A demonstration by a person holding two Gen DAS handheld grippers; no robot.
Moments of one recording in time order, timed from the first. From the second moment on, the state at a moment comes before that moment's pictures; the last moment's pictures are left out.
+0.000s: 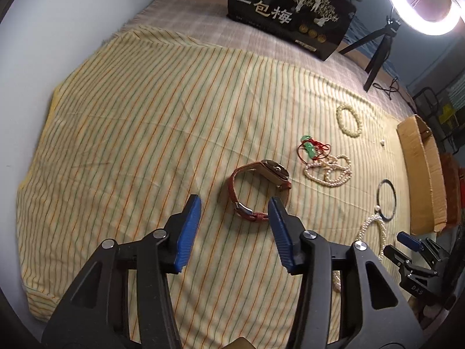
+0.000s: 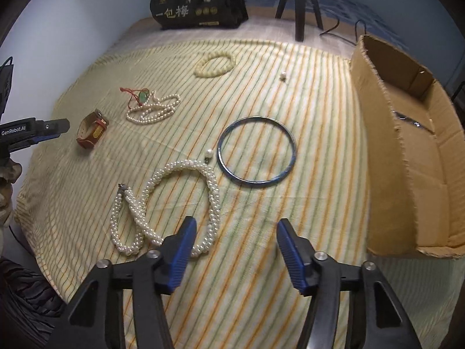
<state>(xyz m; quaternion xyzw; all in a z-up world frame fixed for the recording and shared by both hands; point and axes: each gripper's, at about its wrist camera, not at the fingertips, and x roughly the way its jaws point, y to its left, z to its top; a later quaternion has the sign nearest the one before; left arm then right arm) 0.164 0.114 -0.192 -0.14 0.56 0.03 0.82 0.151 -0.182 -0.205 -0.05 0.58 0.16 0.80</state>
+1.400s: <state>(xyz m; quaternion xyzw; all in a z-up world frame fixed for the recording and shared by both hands) 0.173 0.105 -0.193 -0.14 0.54 0.02 0.83 0.149 -0.149 -0.161 -0.05 0.52 0.23 0.82</state>
